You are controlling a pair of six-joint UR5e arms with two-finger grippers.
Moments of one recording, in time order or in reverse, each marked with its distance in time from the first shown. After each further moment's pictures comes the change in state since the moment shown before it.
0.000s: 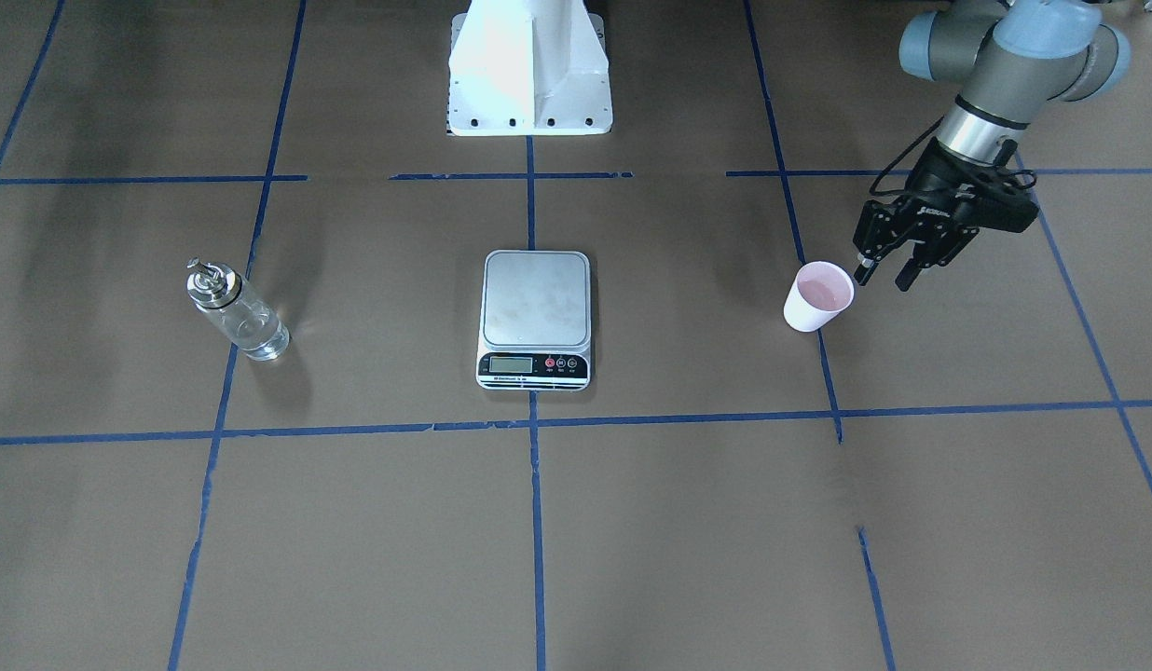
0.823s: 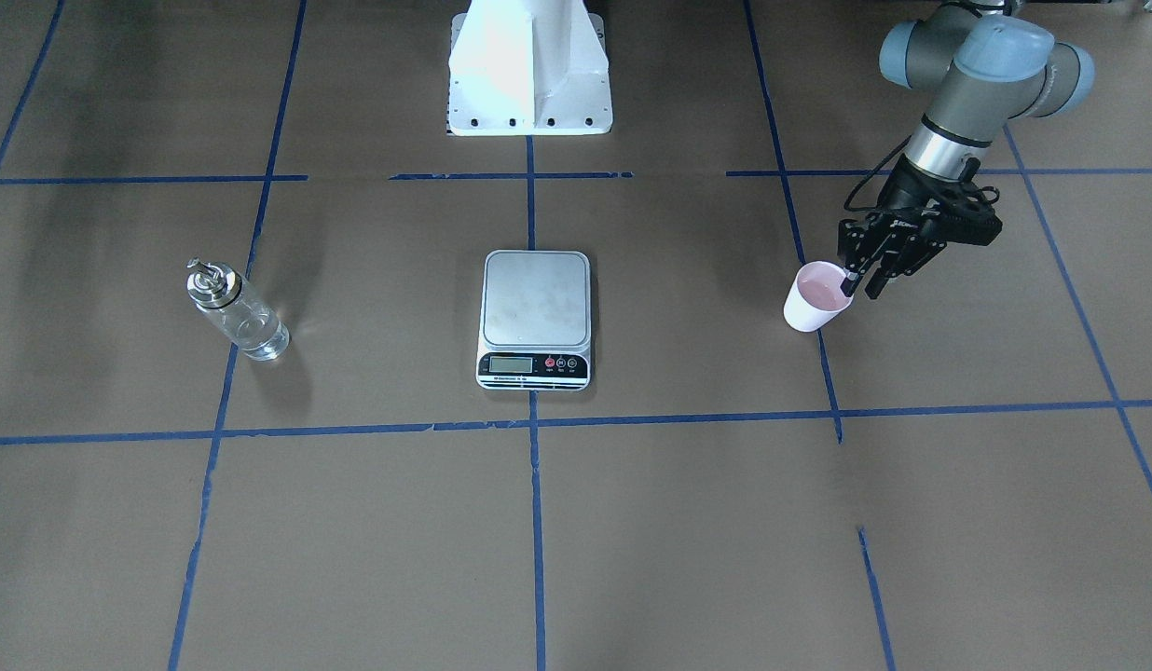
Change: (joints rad) left arm 0.036 -0.020 0.037 0.003 0.031 -0.019; right arm 0.000 -0.007 0.002 0.000 0.000 -0.001
